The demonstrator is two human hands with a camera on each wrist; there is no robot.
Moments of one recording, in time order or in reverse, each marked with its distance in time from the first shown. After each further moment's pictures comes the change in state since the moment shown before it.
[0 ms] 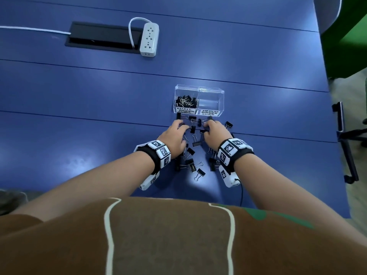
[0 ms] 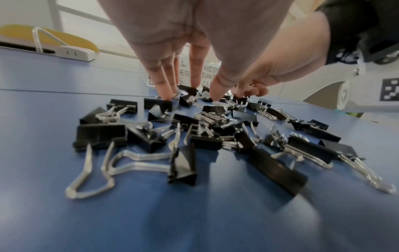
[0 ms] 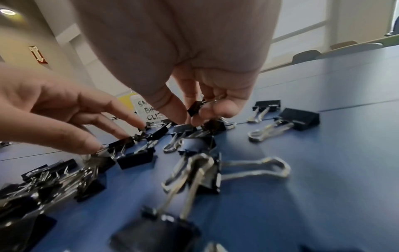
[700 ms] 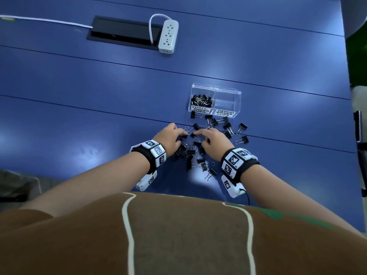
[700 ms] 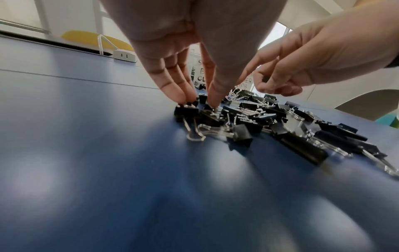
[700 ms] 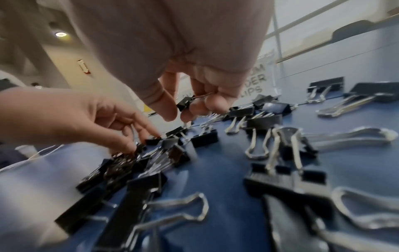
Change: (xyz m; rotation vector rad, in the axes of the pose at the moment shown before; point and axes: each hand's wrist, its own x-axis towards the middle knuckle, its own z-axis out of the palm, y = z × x) left_hand -0.027 -0.043 -0.012 -0.084 0.057 -0.073; right_hand -0.024 -0.028 0.027 0.063 -0.036 -0.262
